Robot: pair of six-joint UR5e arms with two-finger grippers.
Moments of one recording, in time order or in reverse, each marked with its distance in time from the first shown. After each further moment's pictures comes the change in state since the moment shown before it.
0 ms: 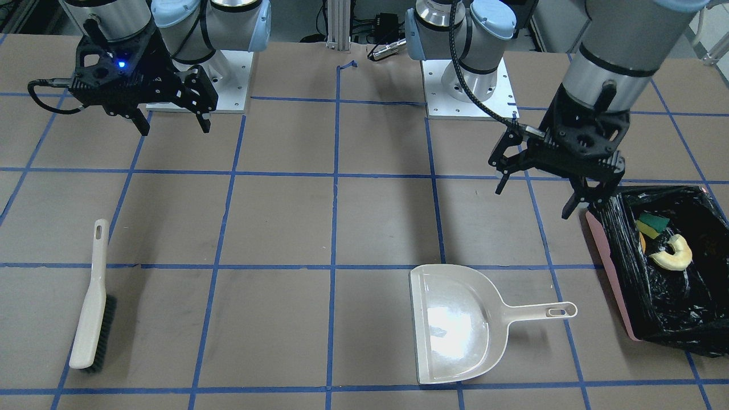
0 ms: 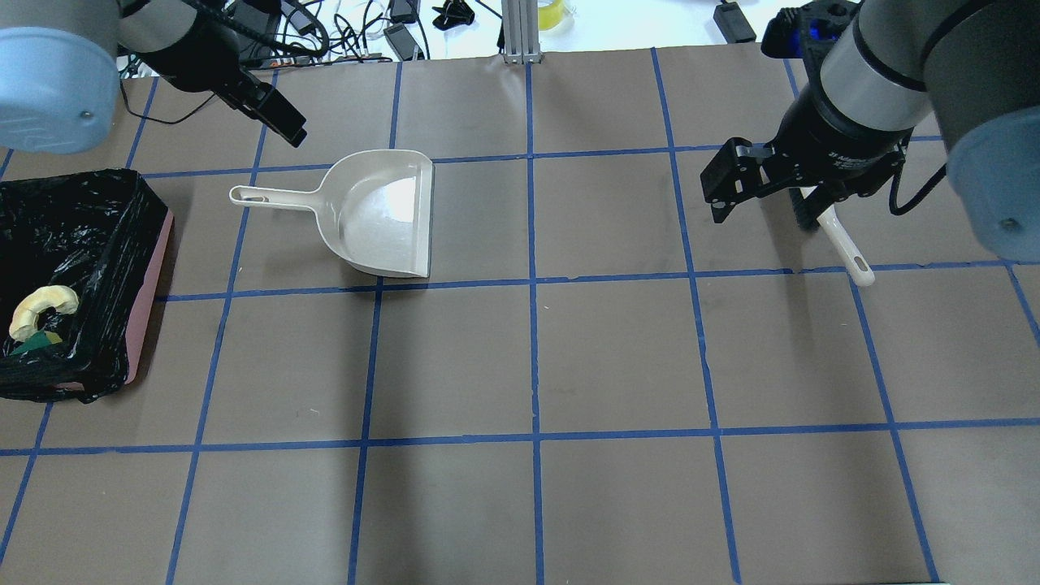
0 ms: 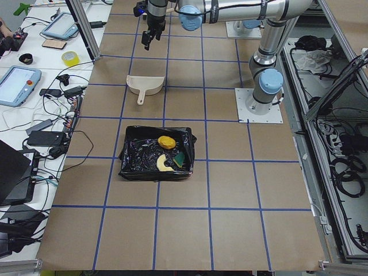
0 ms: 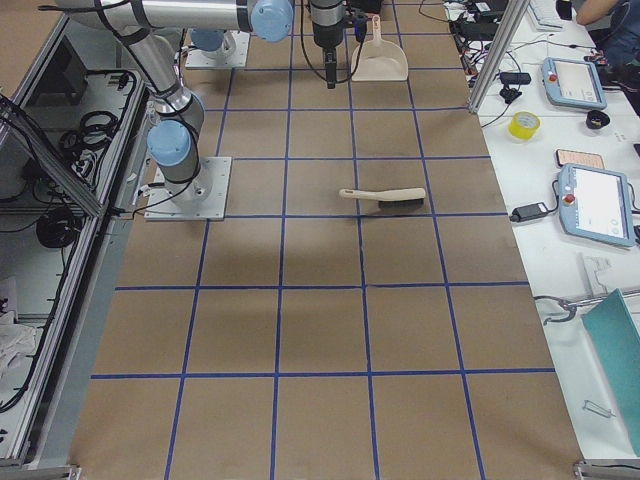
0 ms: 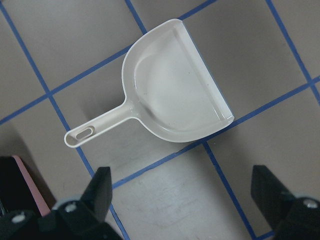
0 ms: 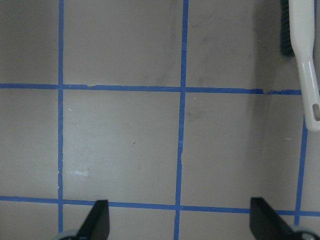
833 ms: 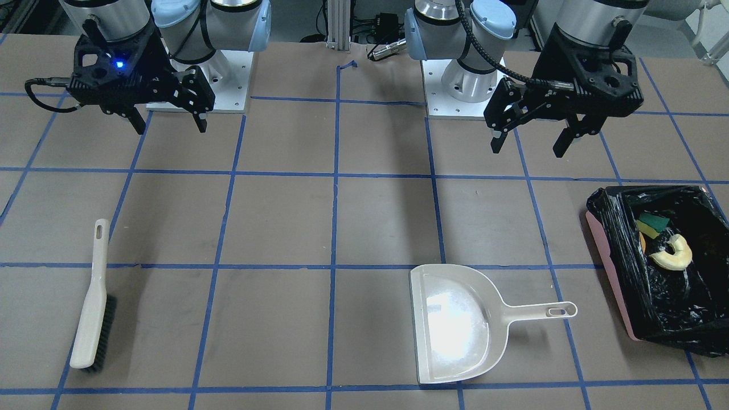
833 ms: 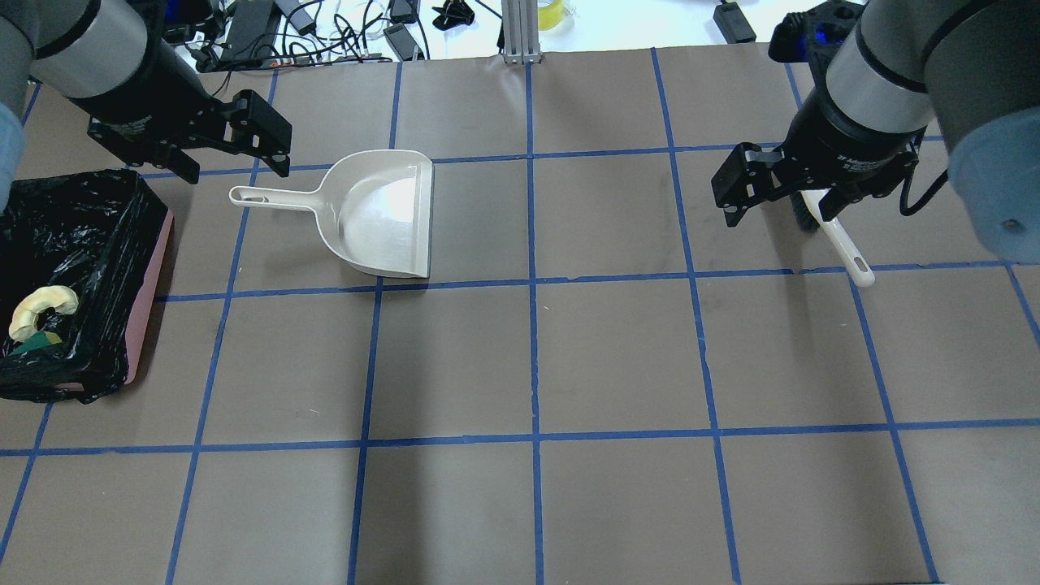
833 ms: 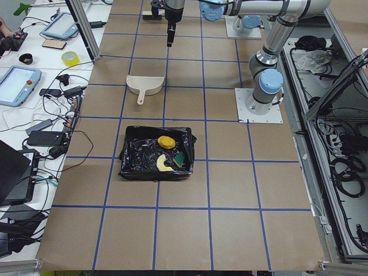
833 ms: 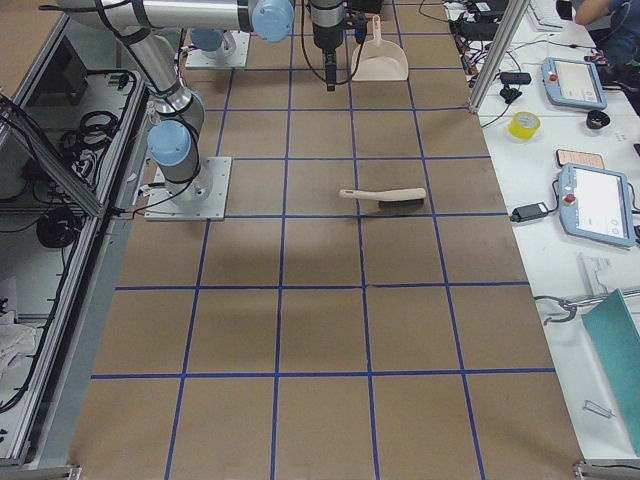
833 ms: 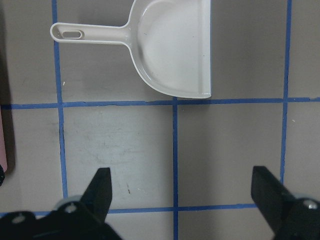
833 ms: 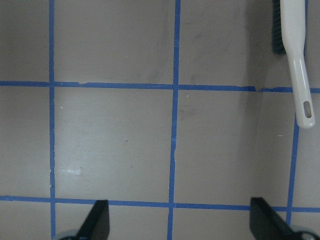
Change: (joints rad) left arm -0.001 0.126 -0.098 -0.096 -0.002 -0.395; right arm 0.000 0.002 -0.001 0.008 -0.017 0.000
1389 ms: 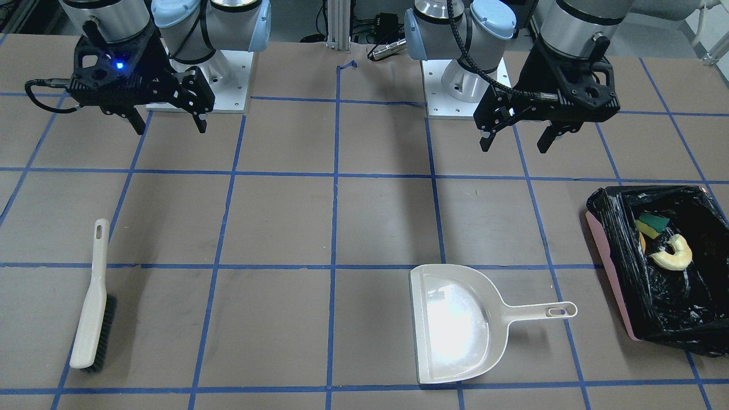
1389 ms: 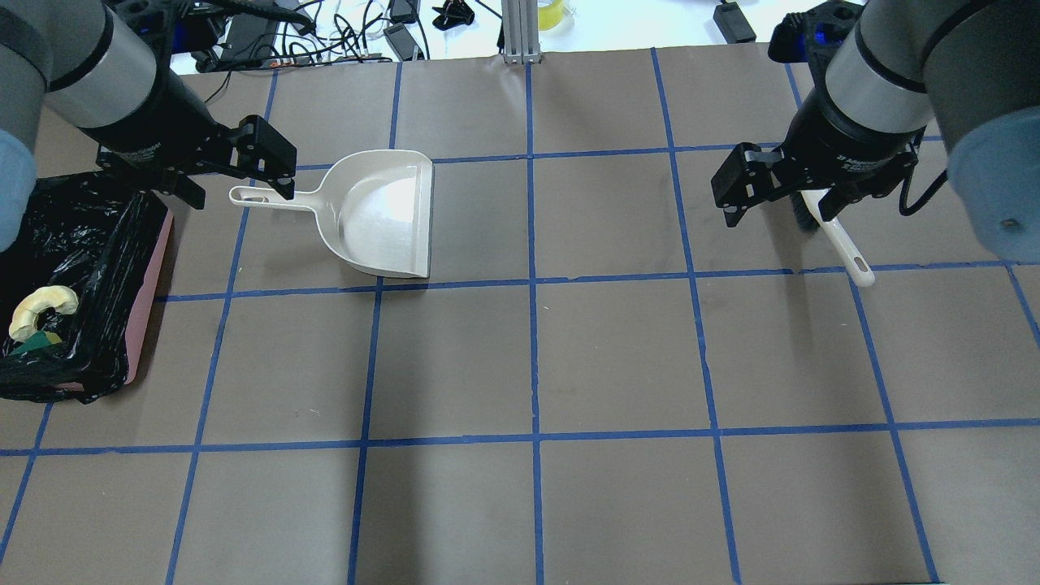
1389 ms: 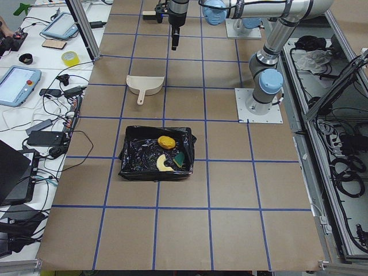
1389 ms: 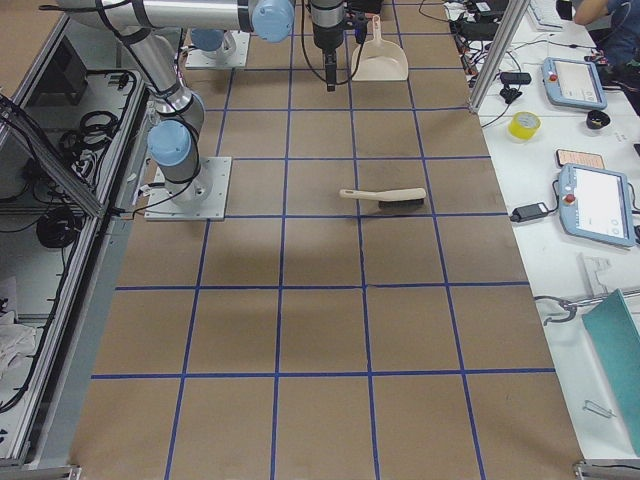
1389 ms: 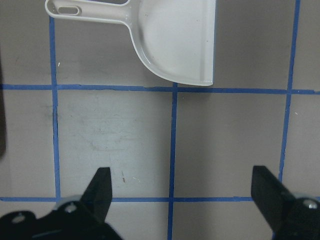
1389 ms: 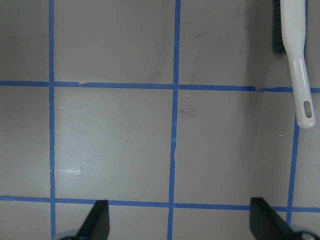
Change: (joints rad) left arm 0.004 0.019 -0.048 0.002 0.000 -0.044; right arm 0.000 0.001 0.000 0.000 0.000 0.000
